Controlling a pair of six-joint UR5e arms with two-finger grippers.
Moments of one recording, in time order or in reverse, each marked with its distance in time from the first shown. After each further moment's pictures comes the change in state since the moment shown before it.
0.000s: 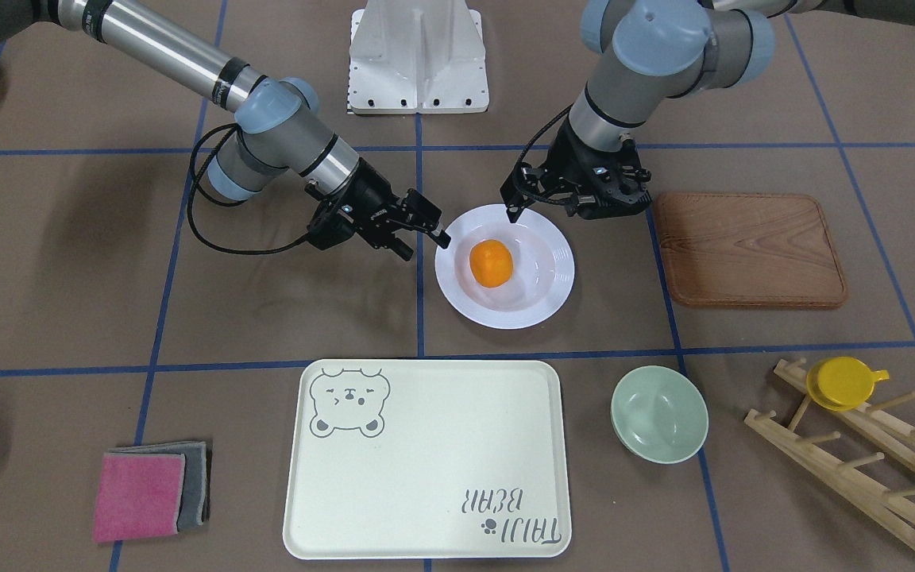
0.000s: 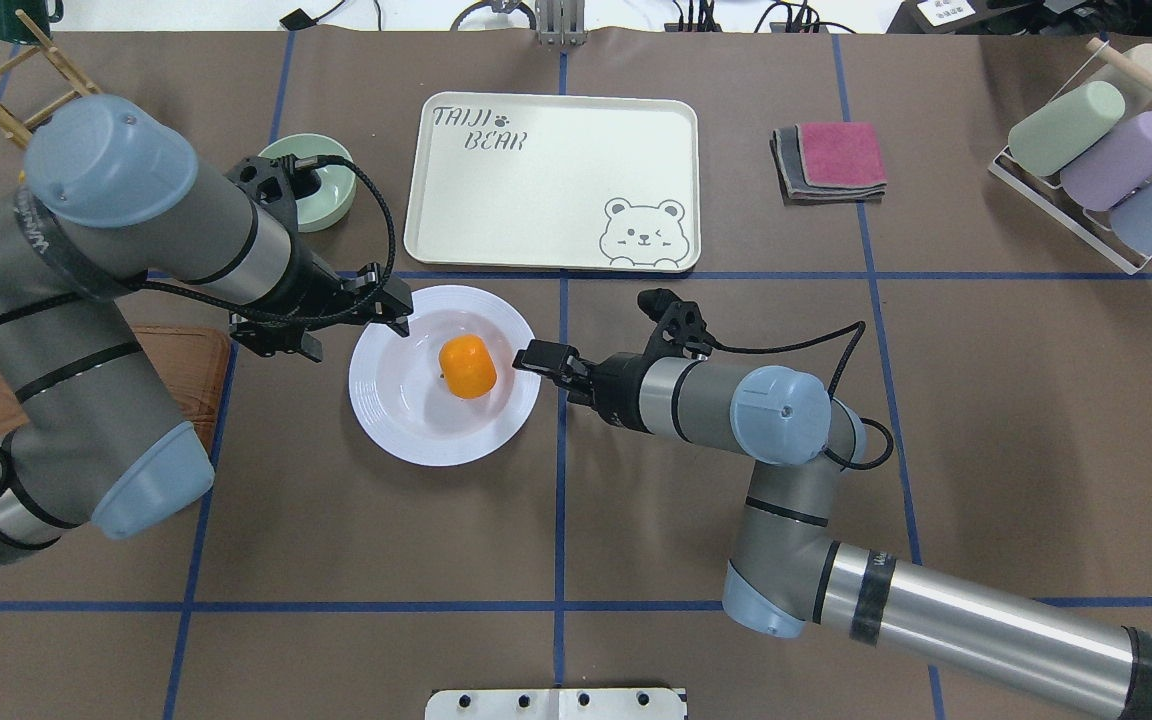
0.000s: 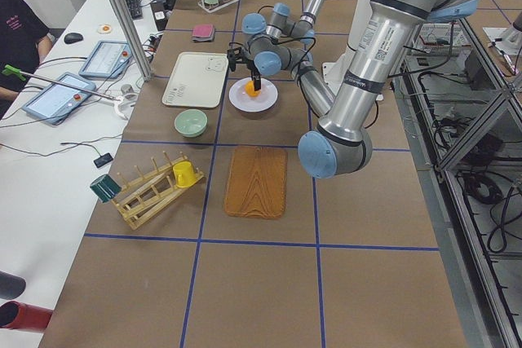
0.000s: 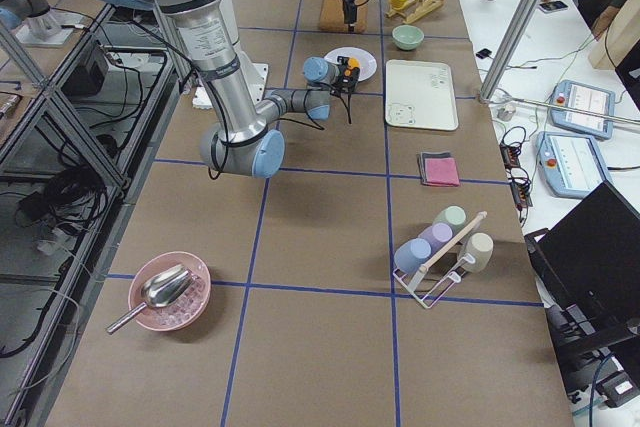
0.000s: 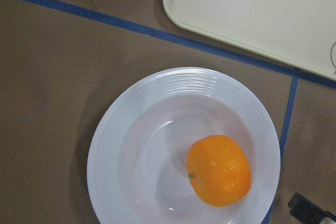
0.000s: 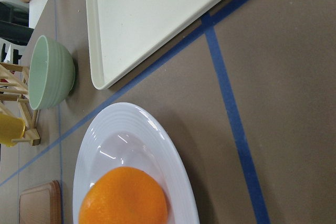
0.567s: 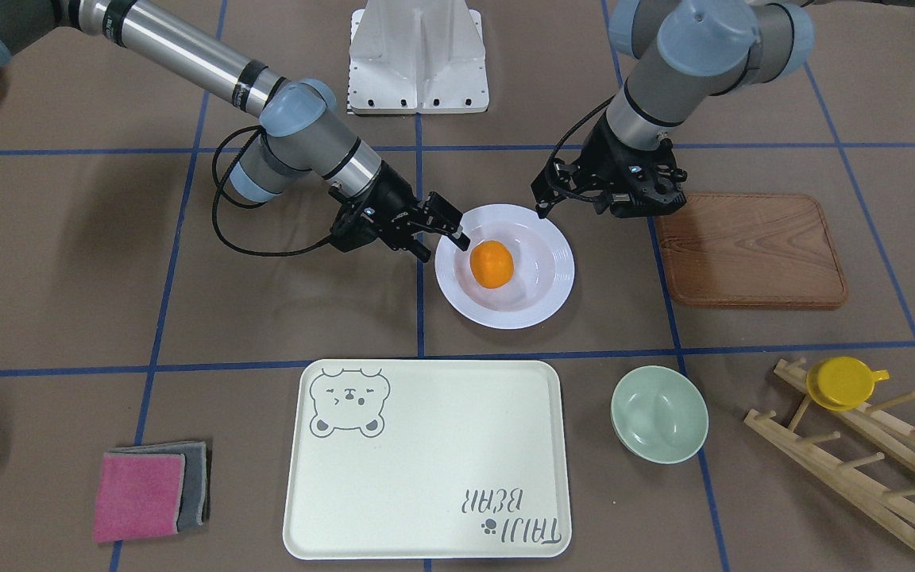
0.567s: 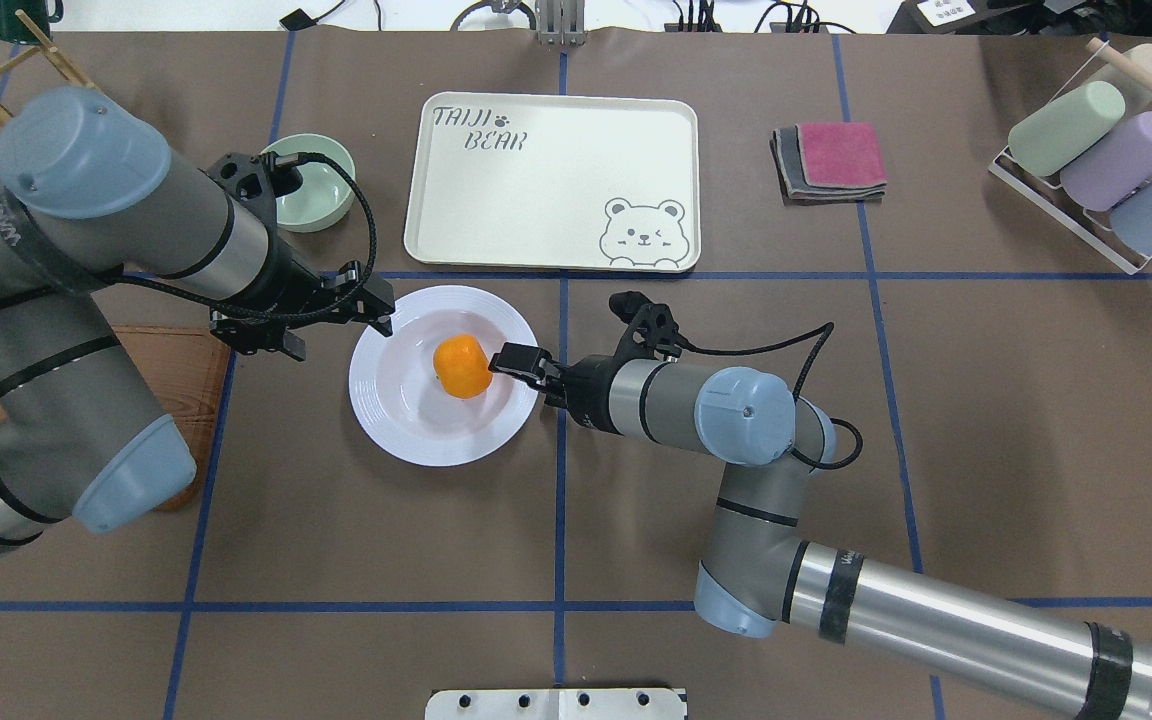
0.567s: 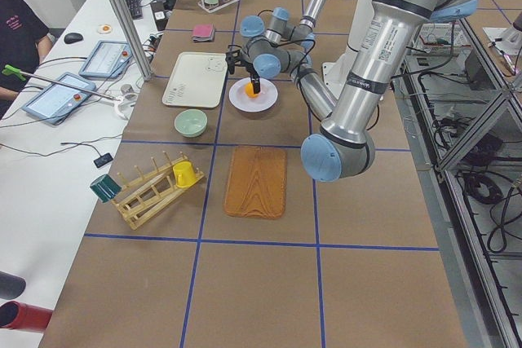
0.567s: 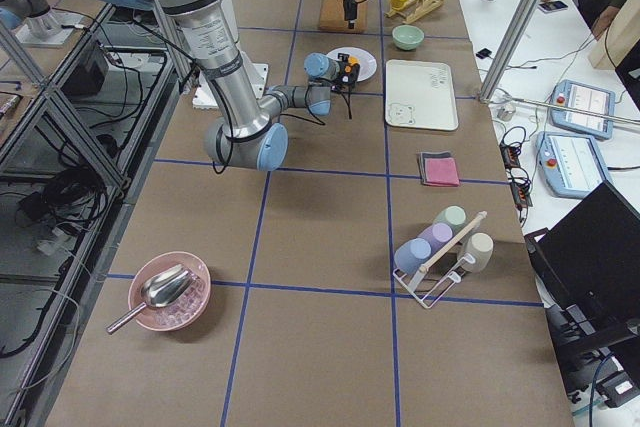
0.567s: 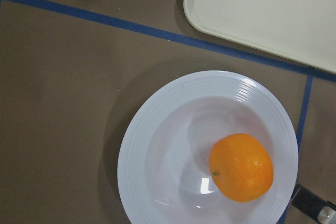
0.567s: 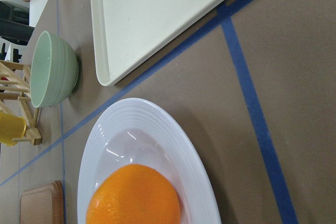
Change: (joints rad) left arm -0.014 0.018 -0.005 0.000 -0.019 0.017; right arm -0.015 0.061 -0.063 -0.005 -0.003 0.000
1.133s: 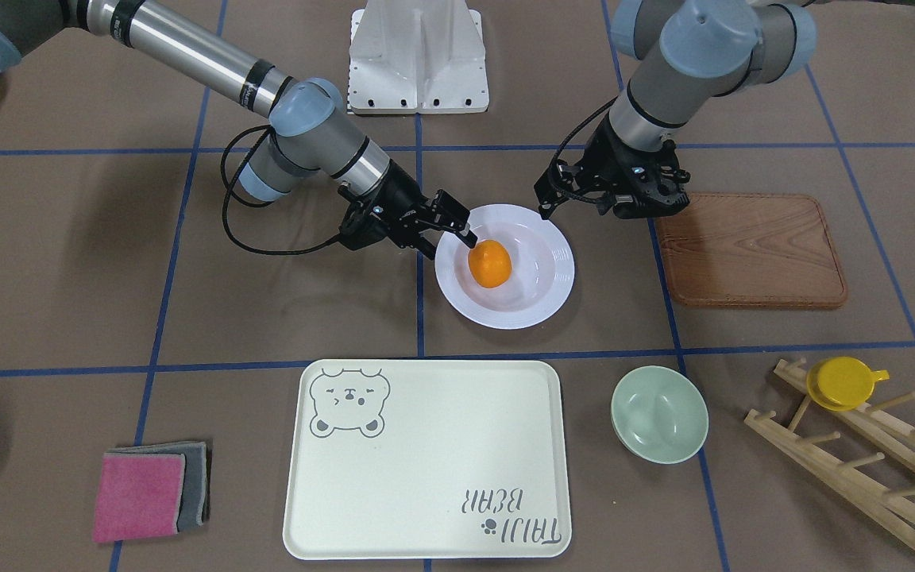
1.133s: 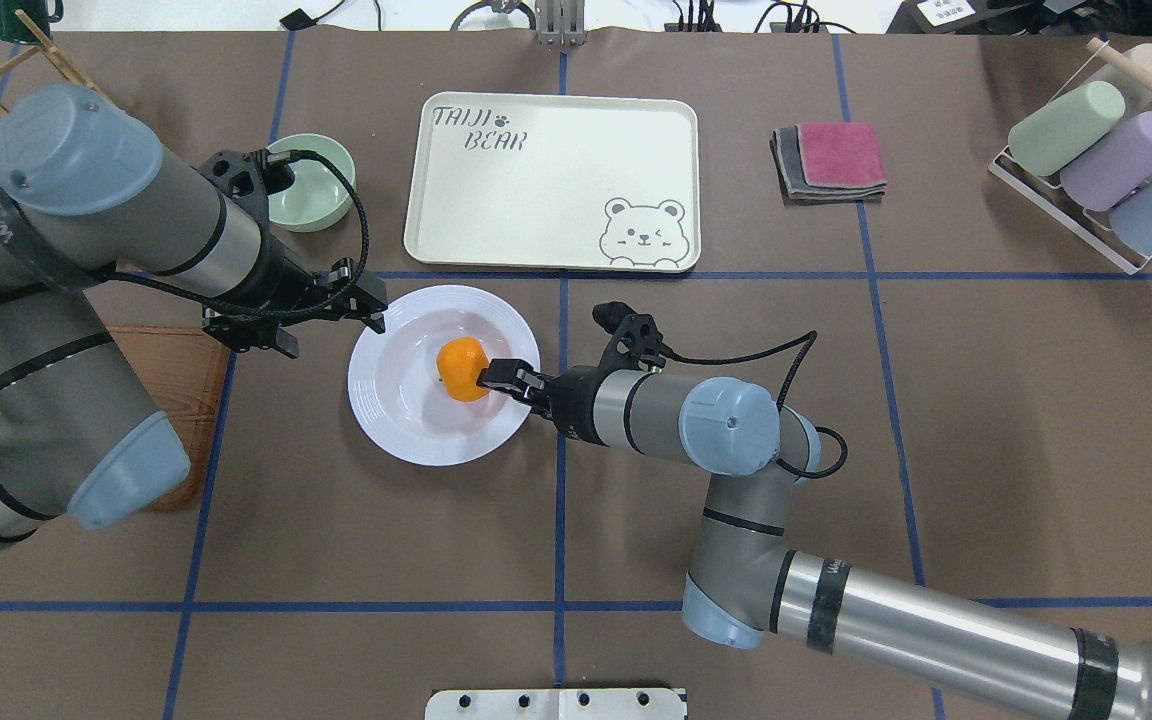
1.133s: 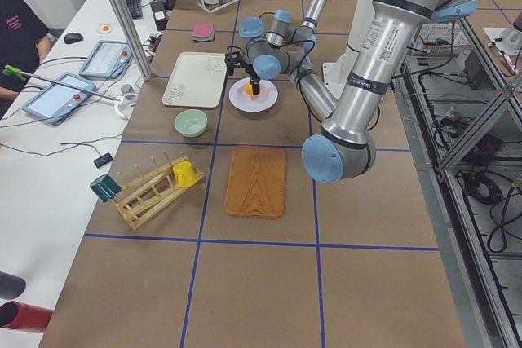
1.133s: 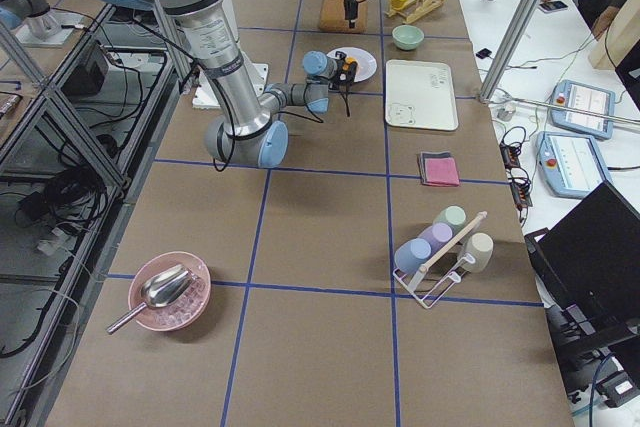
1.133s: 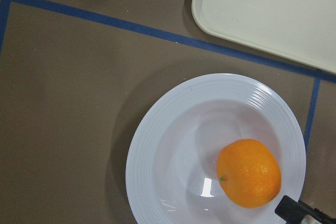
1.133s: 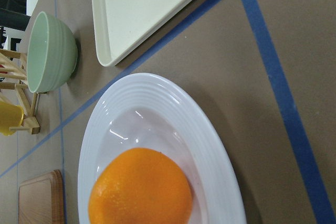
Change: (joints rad) left arm -0.008 0.007 0.000 0.000 -0.001 0.002; right arm -0.018 0.015 -0.006 0.008 -0.002 0.000
